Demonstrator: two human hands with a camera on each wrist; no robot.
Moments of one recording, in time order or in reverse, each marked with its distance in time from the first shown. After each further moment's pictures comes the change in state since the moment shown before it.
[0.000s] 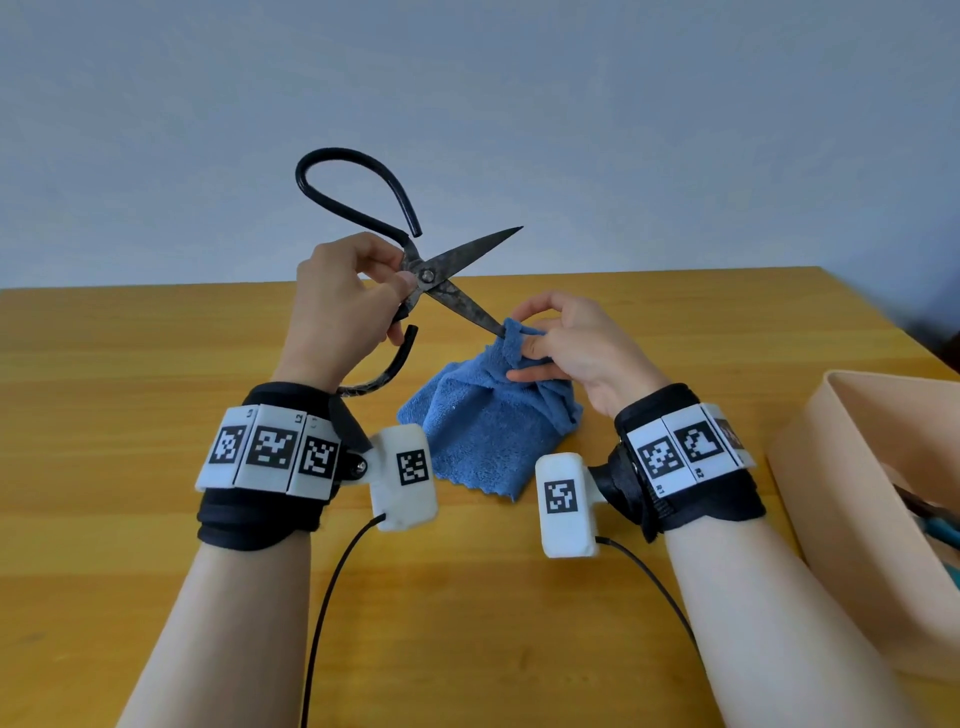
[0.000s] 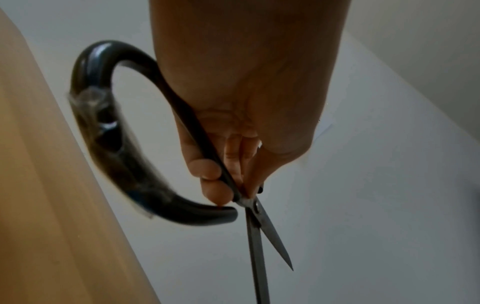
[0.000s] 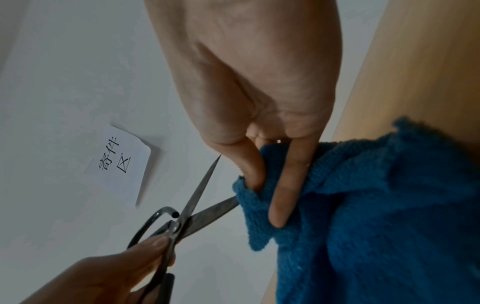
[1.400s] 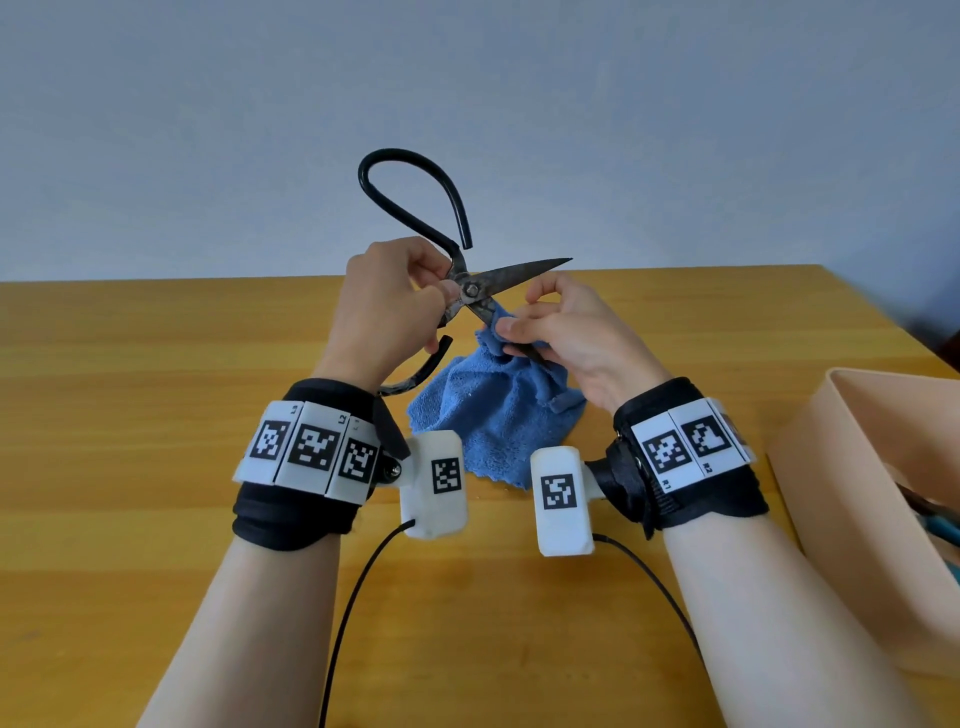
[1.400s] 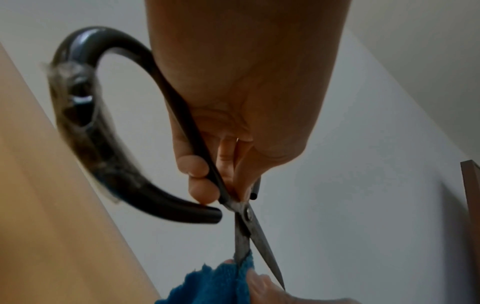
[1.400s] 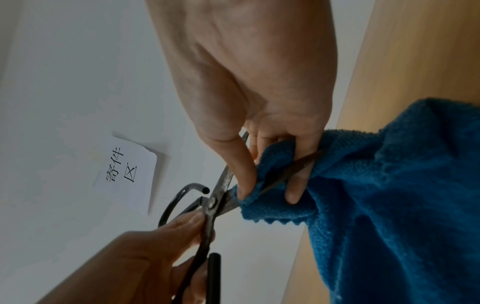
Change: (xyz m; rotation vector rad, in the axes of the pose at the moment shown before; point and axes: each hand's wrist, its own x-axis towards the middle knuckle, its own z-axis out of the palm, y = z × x) left_hand -0.007 0.016 0.020 0.056 -0.100 0.008; right_hand 0.002 -0.002 0.005 0.086 0.004 -0.080
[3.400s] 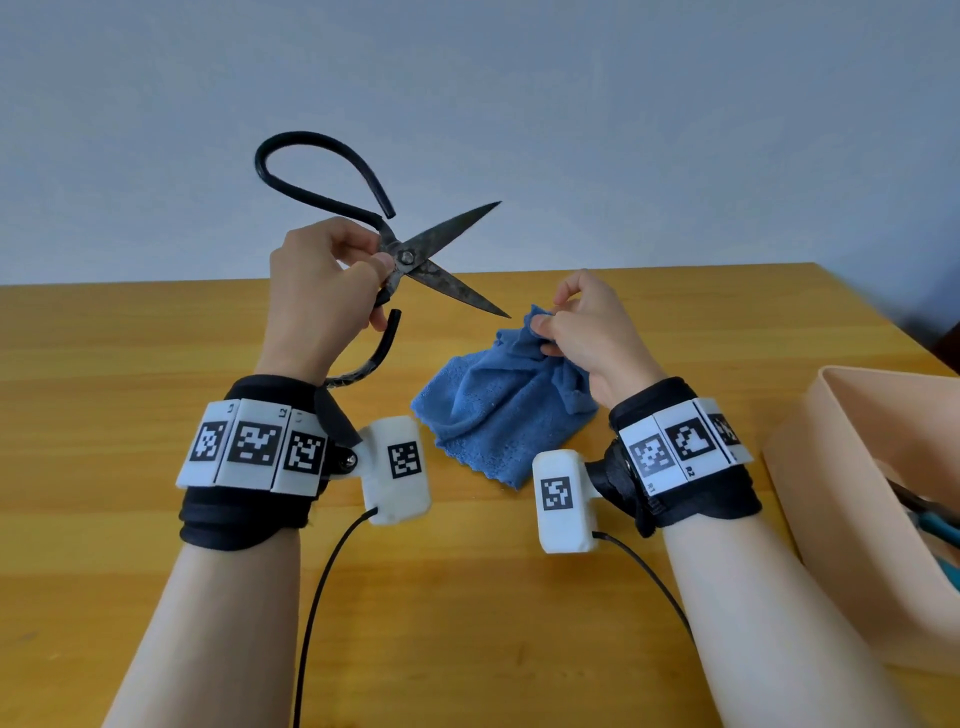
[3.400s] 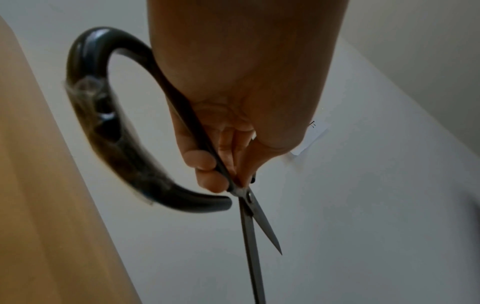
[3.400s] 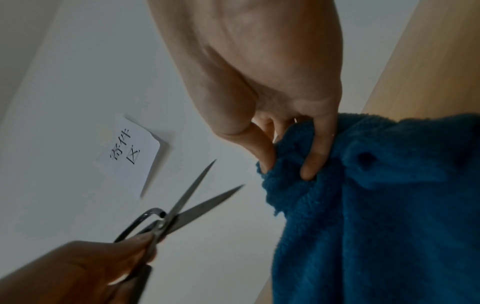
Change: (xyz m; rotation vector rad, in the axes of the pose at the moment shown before) left_hand 0.005 -0.014 -0.027 -0.107 0.179 -0.051; right_hand 0.001 0.000 -0.007 -0.237 0.237 -0.019
